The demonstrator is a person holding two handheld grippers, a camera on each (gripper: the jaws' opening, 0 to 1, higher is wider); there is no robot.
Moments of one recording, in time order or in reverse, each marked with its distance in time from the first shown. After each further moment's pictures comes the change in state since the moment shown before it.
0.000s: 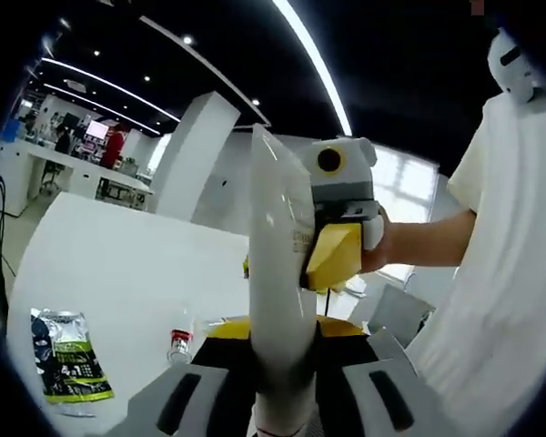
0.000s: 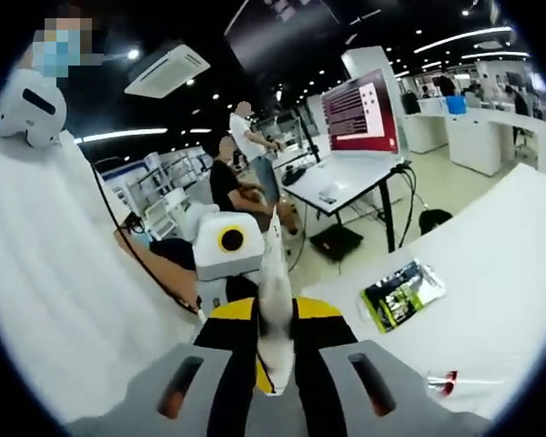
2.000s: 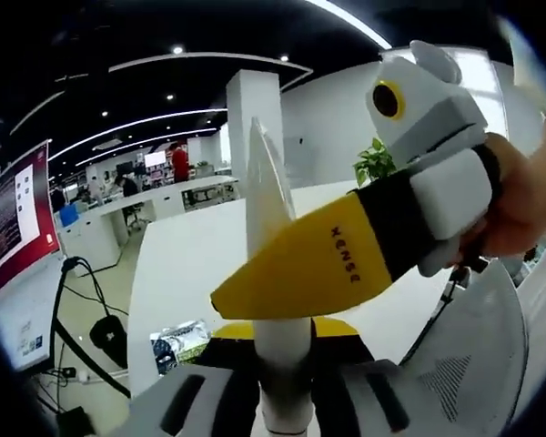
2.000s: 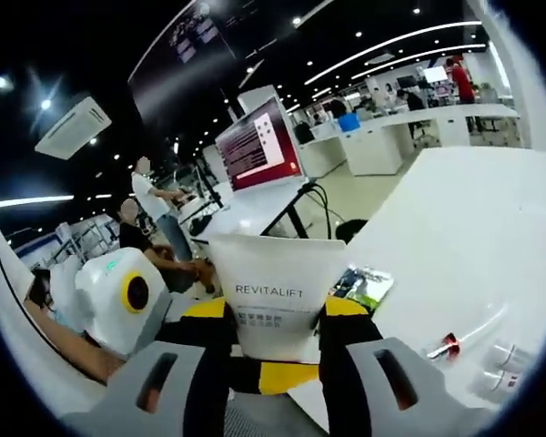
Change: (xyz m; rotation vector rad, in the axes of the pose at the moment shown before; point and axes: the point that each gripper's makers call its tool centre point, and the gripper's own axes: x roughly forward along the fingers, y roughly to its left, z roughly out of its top) left arm -0.022 0.067 0.000 0.344 0.228 0.567; right arm 0.022 -0.045 0.005 0.195 -0.215 -0.452
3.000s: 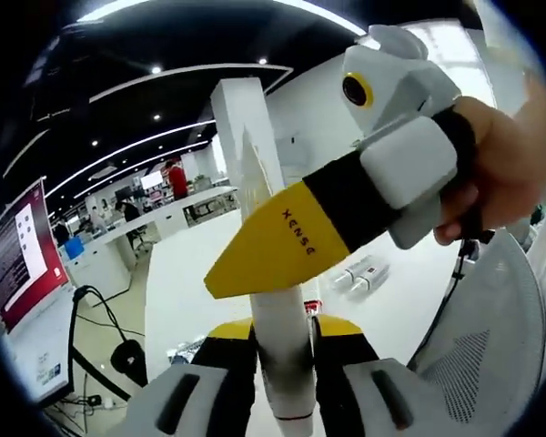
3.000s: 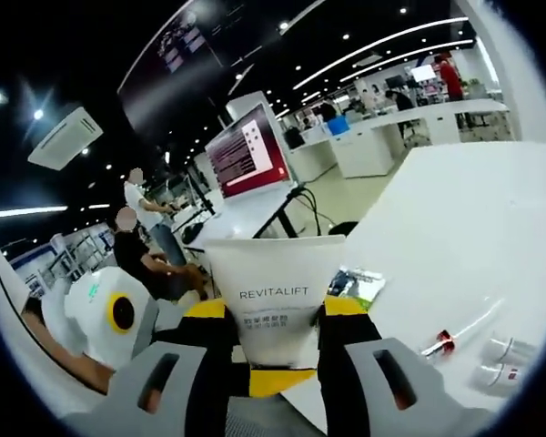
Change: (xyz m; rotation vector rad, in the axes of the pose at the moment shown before) left arm 0.000 -0.002 -0.006 0.109 -0.016 0.011; right arm -0.007 -0.019 0.005 0.009 -0.026 -0.048
